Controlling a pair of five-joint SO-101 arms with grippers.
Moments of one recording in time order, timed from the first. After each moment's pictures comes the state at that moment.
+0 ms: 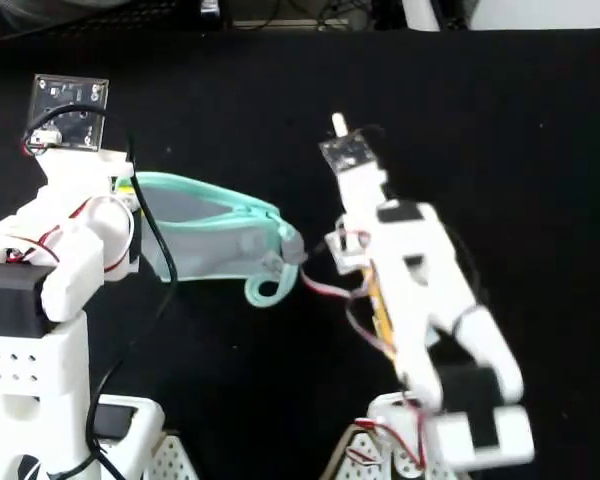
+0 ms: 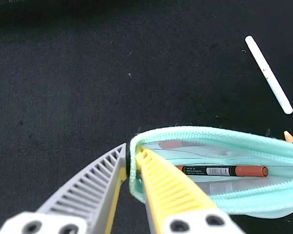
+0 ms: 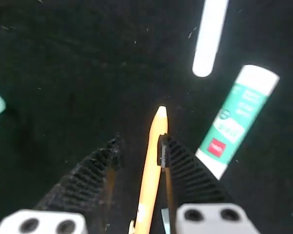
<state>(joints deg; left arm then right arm) -1.1 -39.5 12.1 87.8 -3.7 -7.5 -5.1 38.3 51.7 13.2</state>
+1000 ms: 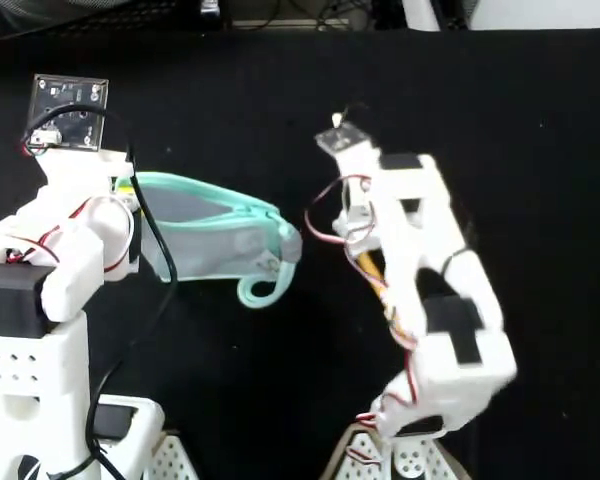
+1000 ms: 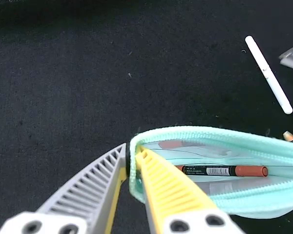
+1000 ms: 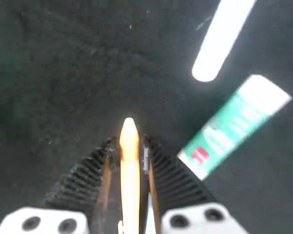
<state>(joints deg) -1.1 -39.5 12.1 87.8 -3.7 -4.3 7.3 16.4 71.0 22.5</state>
